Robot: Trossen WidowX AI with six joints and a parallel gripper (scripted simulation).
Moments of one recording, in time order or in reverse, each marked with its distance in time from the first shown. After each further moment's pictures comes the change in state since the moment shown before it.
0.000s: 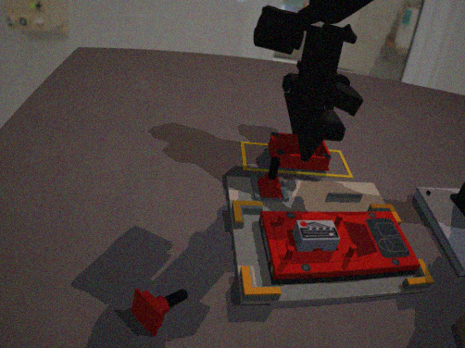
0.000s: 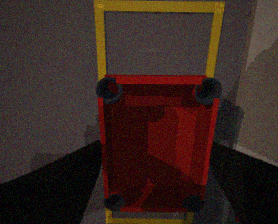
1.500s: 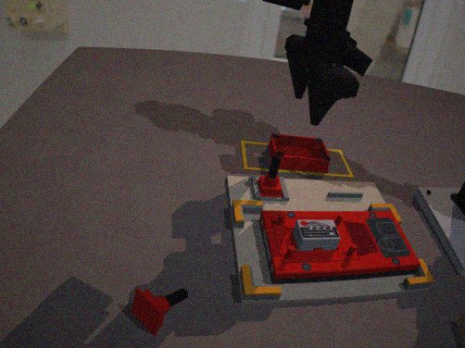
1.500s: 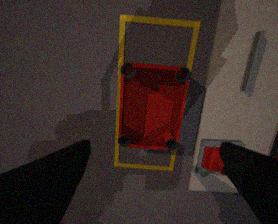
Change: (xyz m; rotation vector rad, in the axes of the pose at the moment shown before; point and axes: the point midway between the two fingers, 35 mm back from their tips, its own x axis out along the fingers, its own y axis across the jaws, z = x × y) arm -0.069 0.001 -0.004 -0.067 0.035 0.007
